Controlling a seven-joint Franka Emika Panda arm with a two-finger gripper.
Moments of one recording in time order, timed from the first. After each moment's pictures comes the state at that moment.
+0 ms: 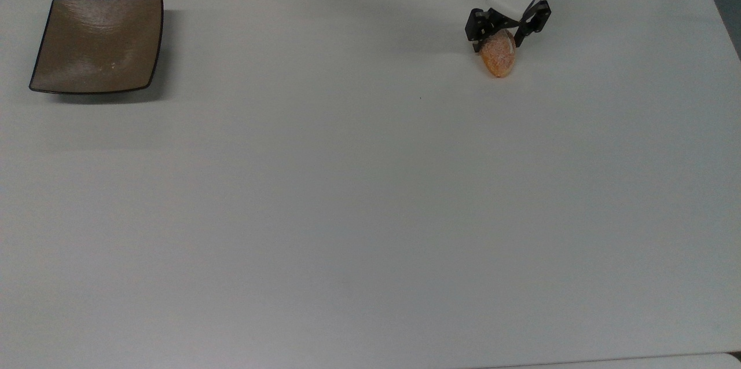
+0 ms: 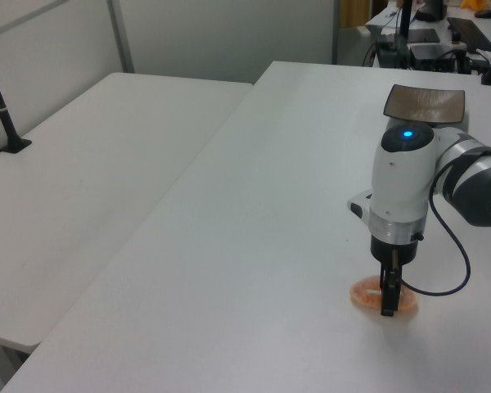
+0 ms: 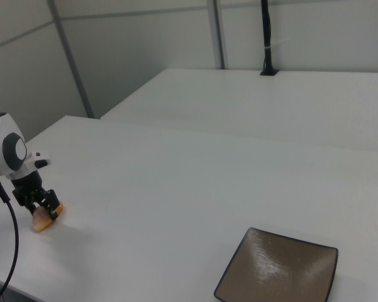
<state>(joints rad) 0.45 0.24 0.31 -2.11 -0.15 2.31 0.59</state>
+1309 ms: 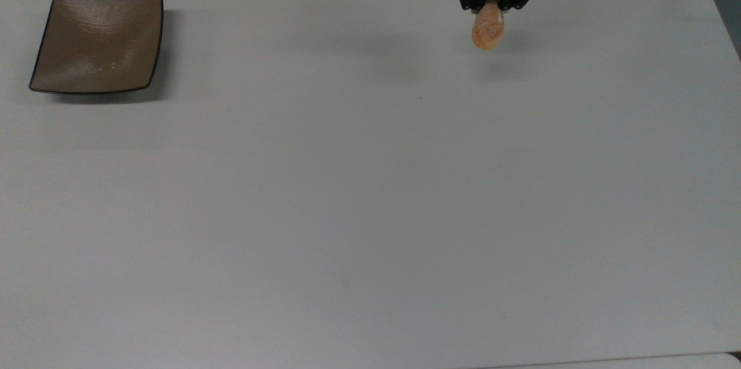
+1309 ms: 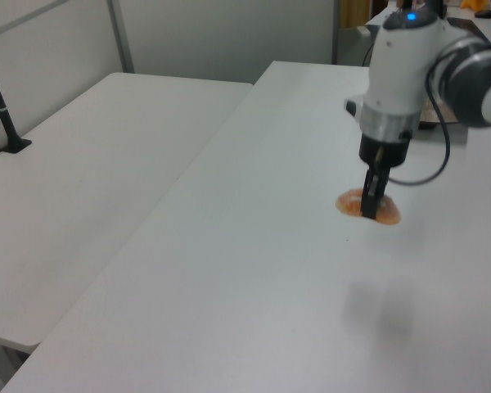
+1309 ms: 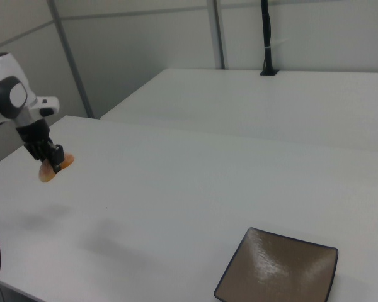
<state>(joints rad) 0.35 0.03 0.26 -1.98 -0.06 2.07 0.54</state>
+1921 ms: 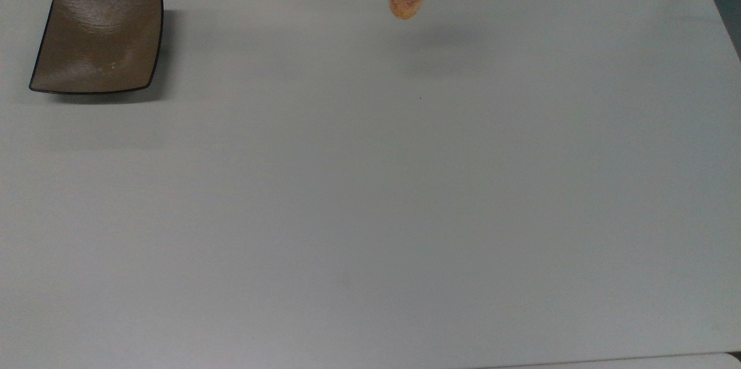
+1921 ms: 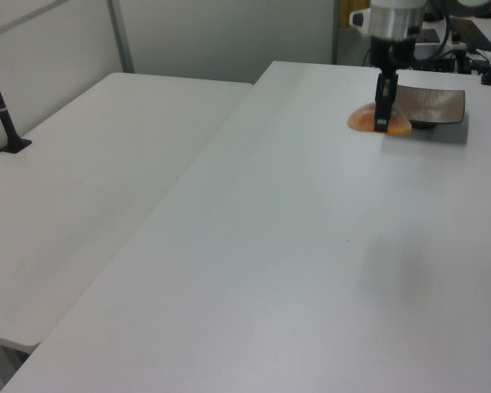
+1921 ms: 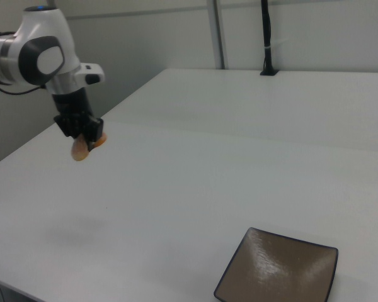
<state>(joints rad) 0.20 -0.11 0.08 -1.89 0.09 1.82 0.06</state>
